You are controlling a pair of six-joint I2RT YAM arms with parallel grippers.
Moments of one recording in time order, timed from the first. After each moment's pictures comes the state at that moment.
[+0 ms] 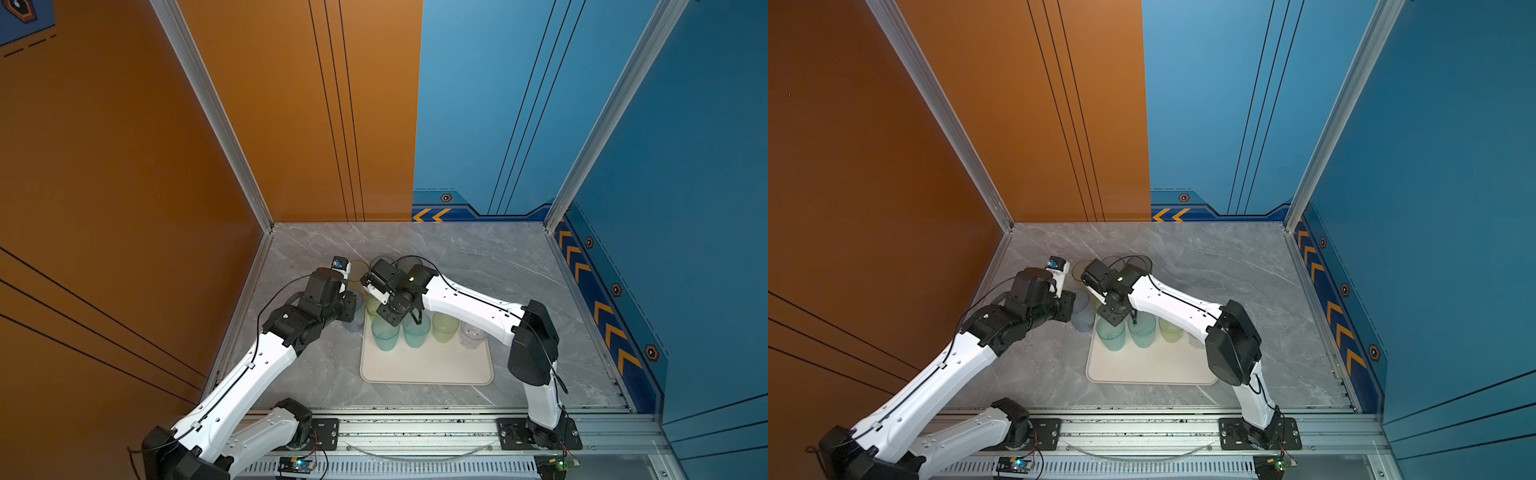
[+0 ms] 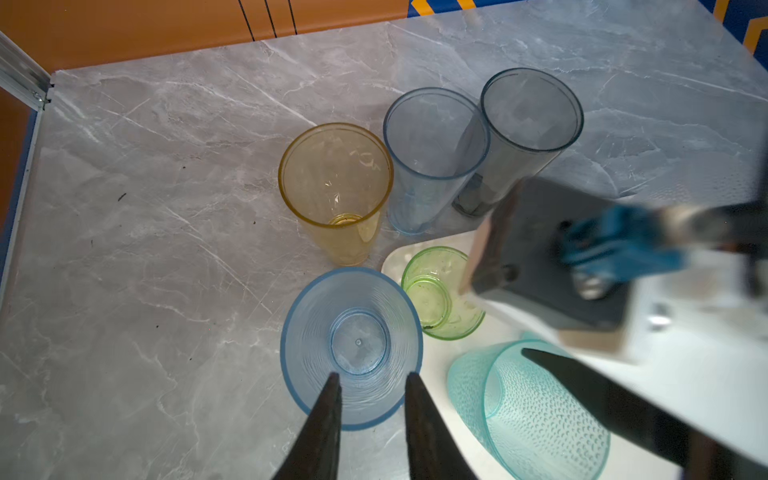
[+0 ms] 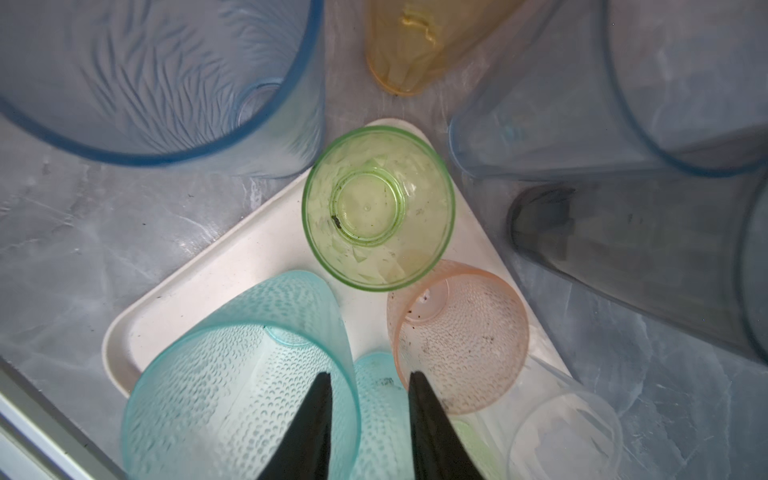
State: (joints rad) left arm -0.47 1.02 0.95 -0.68 -0.16 -0.20; right arm 0.96 1.97 1.81 -1.01 0.13 0.01
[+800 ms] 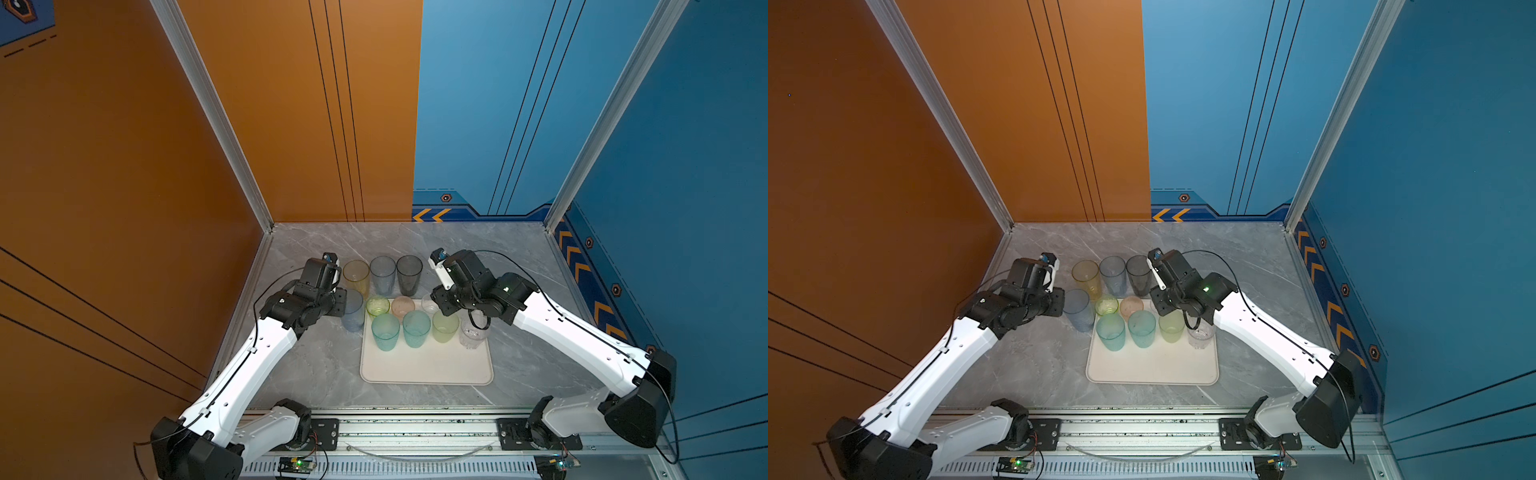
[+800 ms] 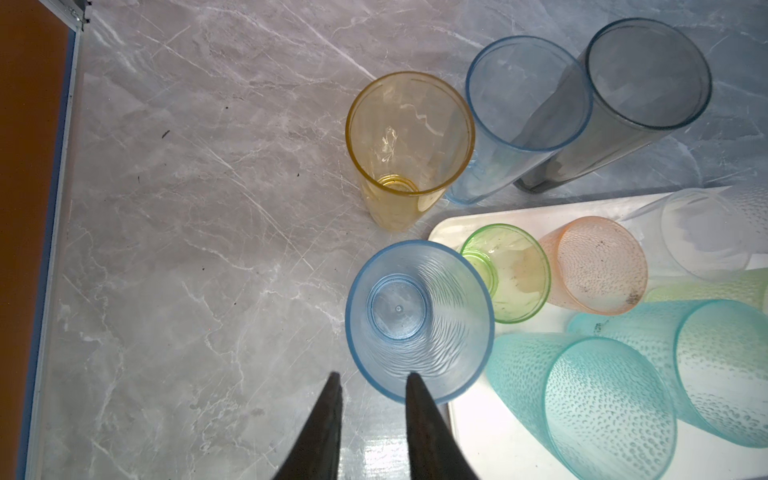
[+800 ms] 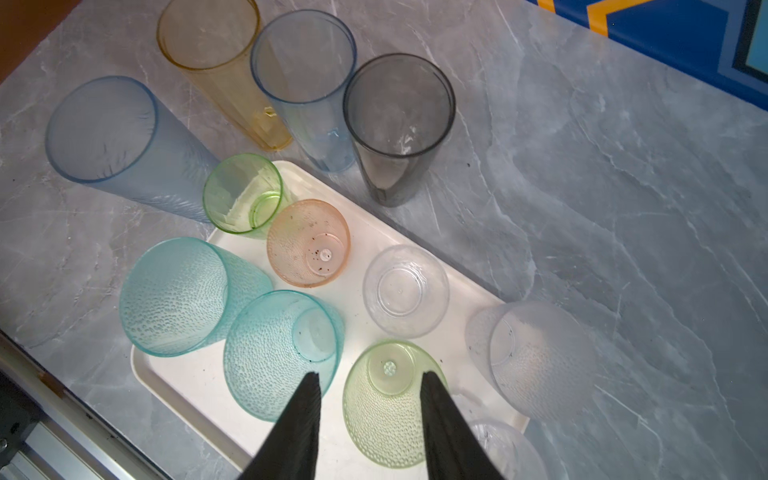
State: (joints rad) left arm -0.35 1.10 1.06 -0.85 -0.15 -0.21; right arm 0.75 1.38 1.30 -0.80 0.12 0.19
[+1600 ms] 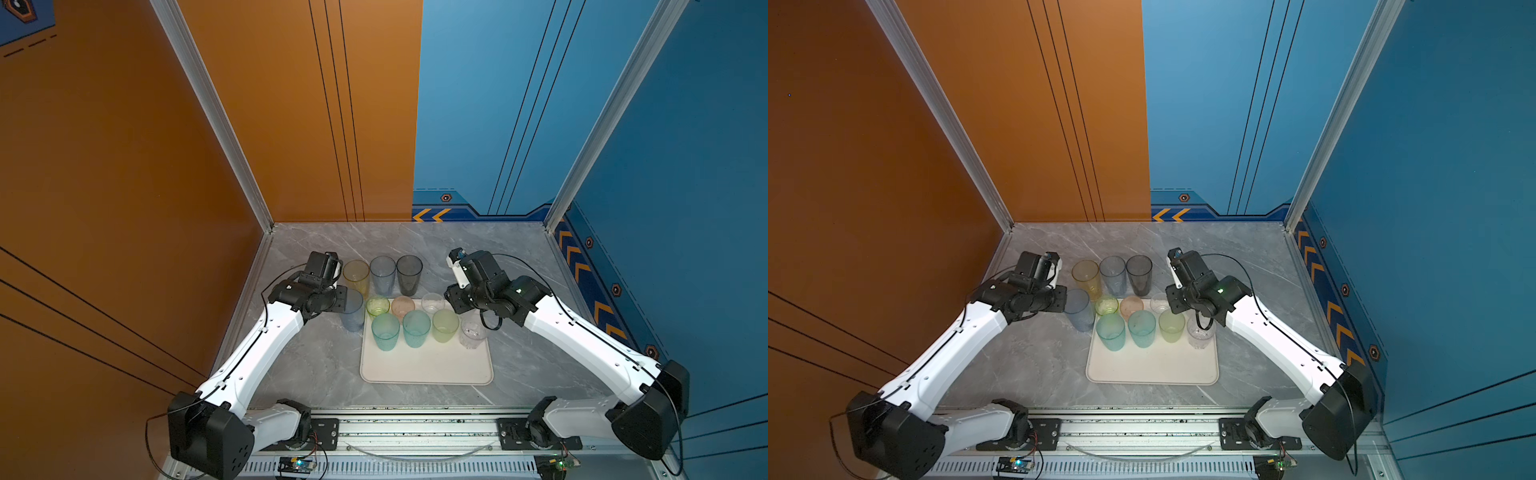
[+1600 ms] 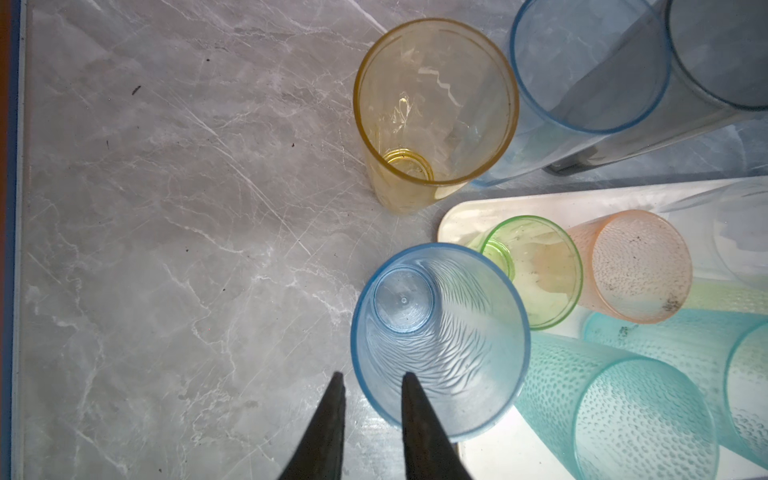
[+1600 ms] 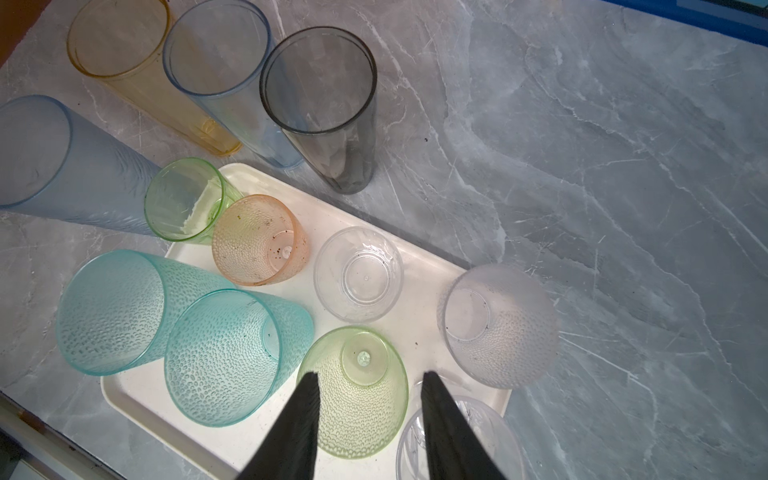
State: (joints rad) left arm -0.31 1.23 1.10 -0.87 -0.09 -0.21; right arm 0.65 1.33 1.22 -0.77 0.10 0.23
